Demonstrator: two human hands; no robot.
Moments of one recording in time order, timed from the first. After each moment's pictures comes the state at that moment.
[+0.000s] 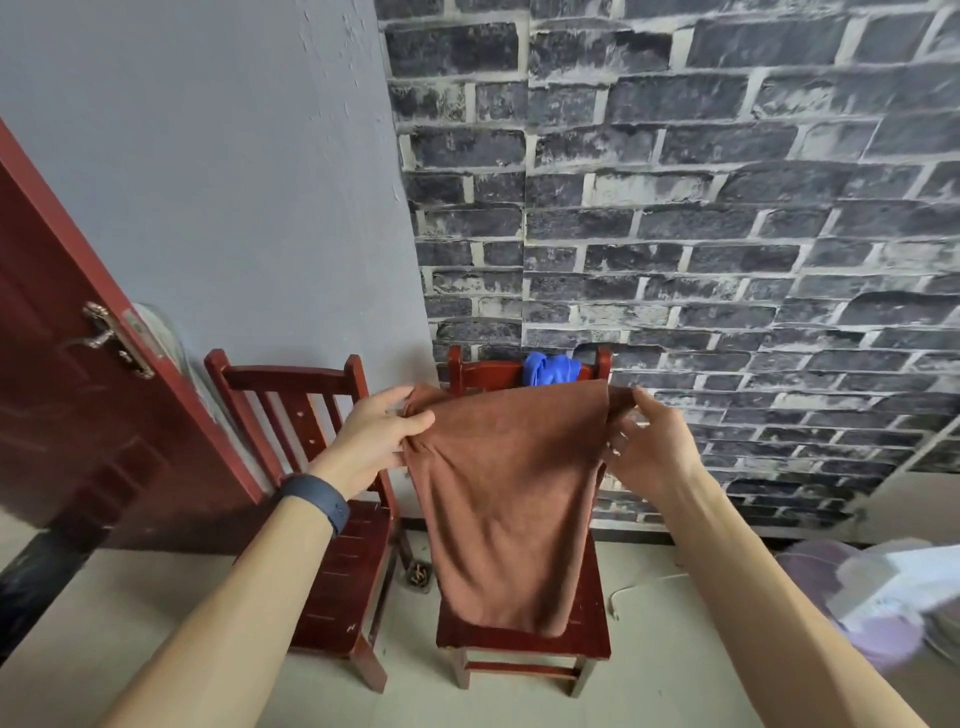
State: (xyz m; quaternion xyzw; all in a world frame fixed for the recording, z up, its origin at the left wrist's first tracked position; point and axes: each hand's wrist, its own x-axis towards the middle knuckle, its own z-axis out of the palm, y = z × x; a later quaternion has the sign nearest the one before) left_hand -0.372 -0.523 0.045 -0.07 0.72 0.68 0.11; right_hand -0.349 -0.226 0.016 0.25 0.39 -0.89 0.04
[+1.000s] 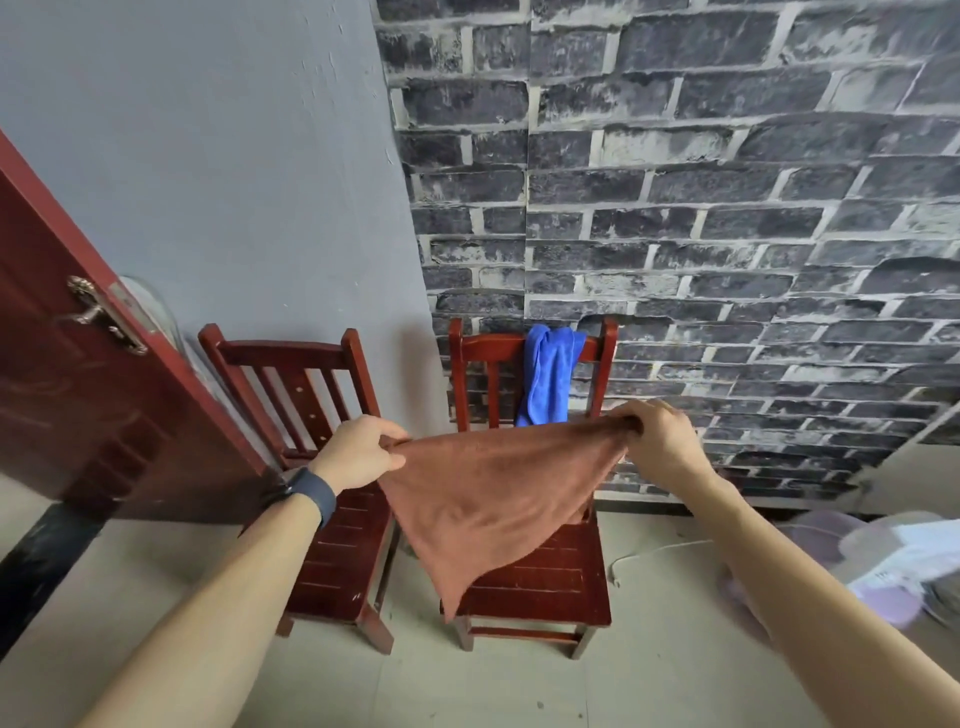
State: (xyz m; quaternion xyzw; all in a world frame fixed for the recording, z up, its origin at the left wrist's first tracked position) left_hand -0.395 -0.563 -0.023 0.04 0.96 0.25 0.14; right_hand -0.362 -0.185 -0.043 0.06 0.96 -0.29 -0.04
